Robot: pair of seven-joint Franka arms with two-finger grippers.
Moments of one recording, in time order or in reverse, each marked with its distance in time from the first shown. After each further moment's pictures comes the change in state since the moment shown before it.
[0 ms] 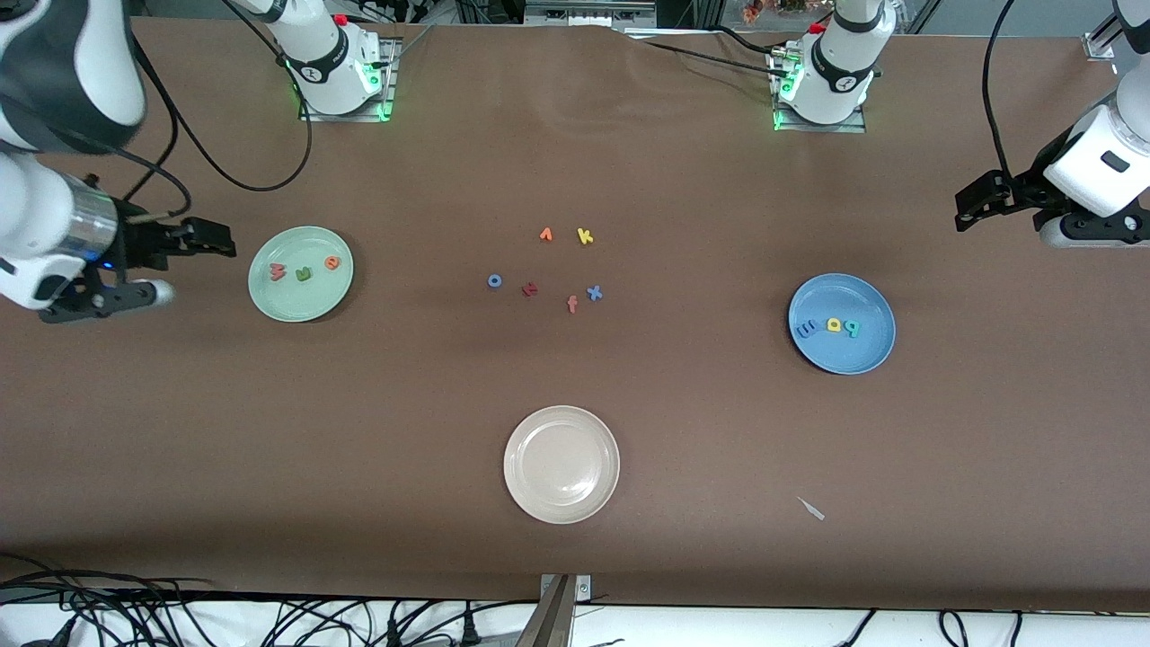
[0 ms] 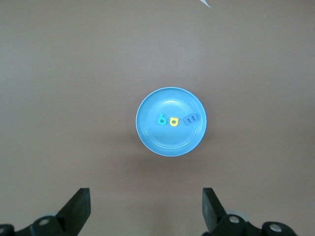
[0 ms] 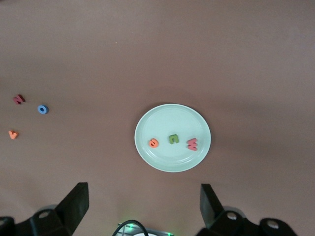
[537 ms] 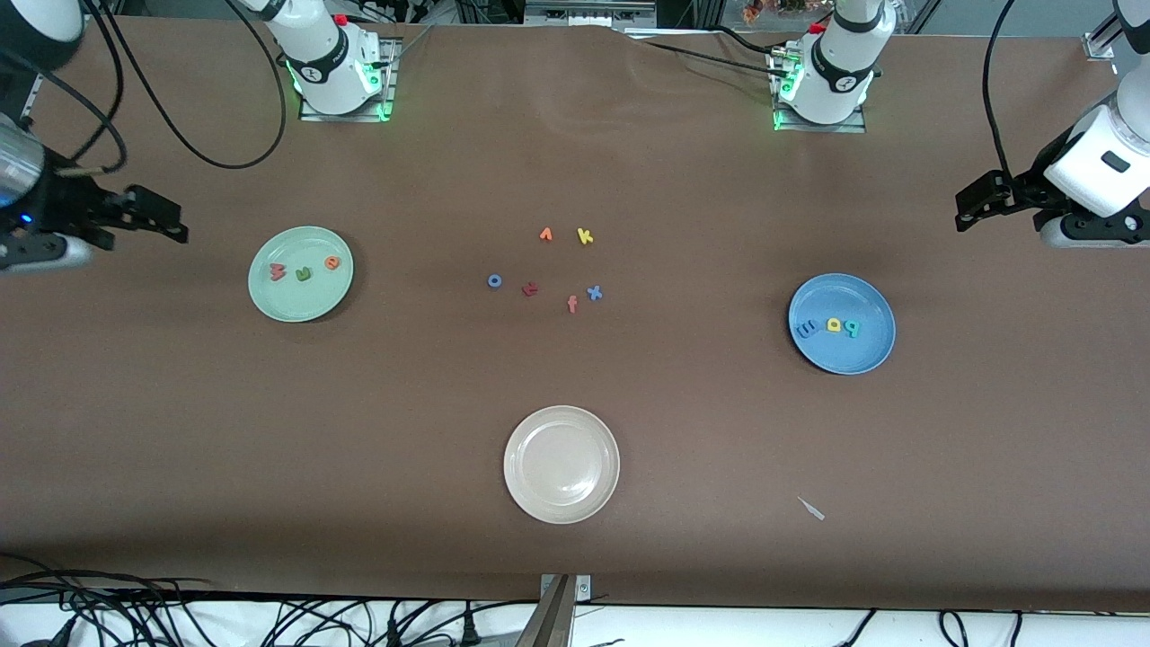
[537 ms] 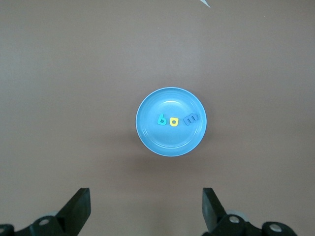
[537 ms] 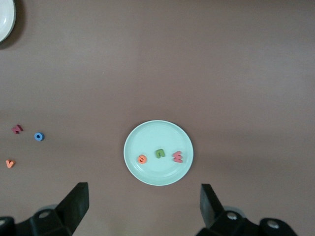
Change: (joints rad) left arm 0.000 0.000 0.000 0.000 0.000 0.001 0.000; right arm -0.164 -0.166 0.133 -0.106 -0.063 0.119 0.039
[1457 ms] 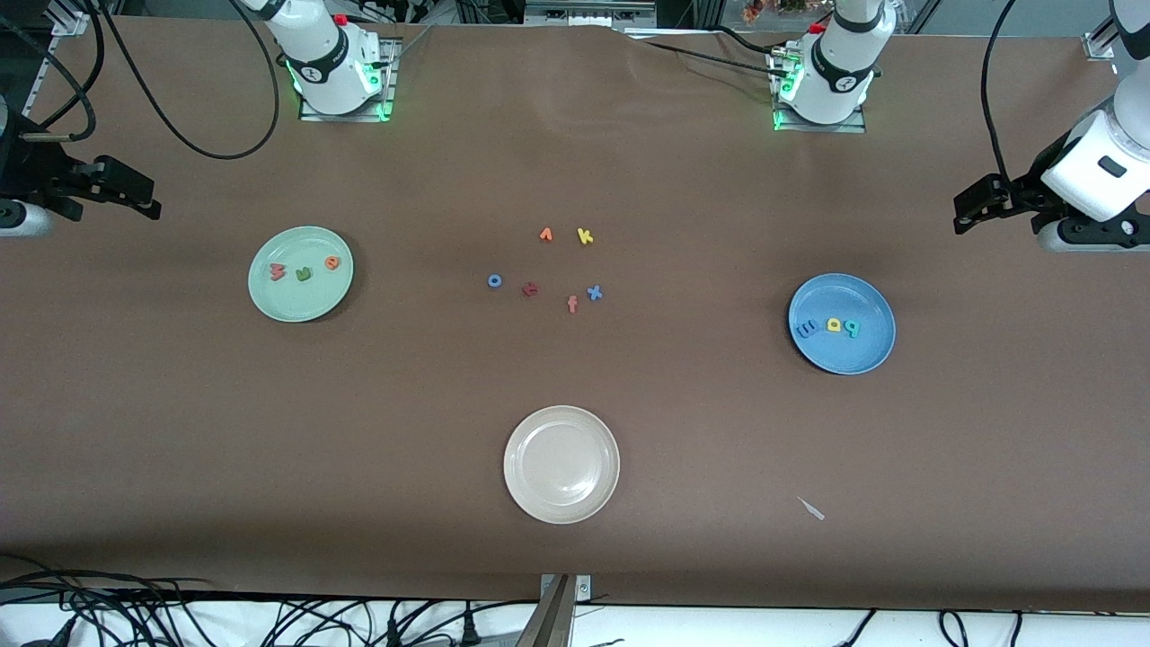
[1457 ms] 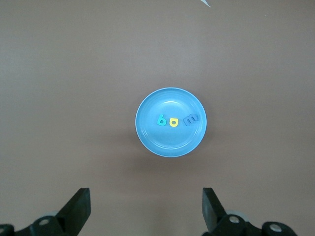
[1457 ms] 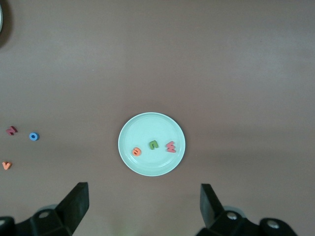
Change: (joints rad) left arm -0.001 0.008 0.000 0.000 0.000 0.005 0.000; right arm -0.072 -0.033 0.071 -0.001 -0.029 -0.033 0.056
